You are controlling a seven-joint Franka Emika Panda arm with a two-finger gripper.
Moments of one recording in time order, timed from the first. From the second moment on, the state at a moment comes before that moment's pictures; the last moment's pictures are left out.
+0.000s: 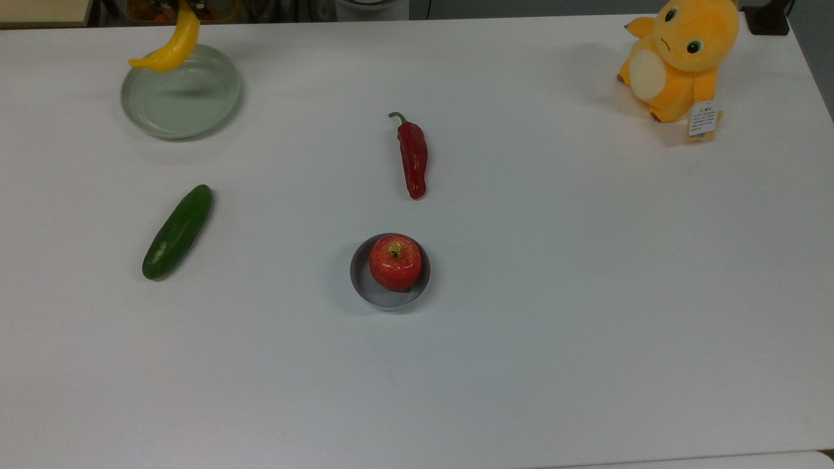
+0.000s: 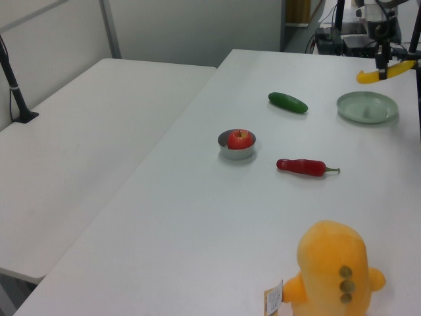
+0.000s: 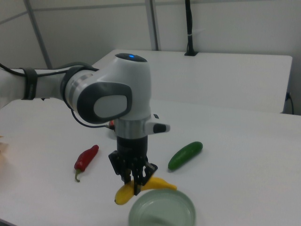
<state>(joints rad) -0.18 -0.11 -0.27 -2.09 -0.09 1.78 -0.45</state>
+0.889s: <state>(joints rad) -0.19 0.01 -0.27 -2.09 -0.09 1.96 -0.44</state>
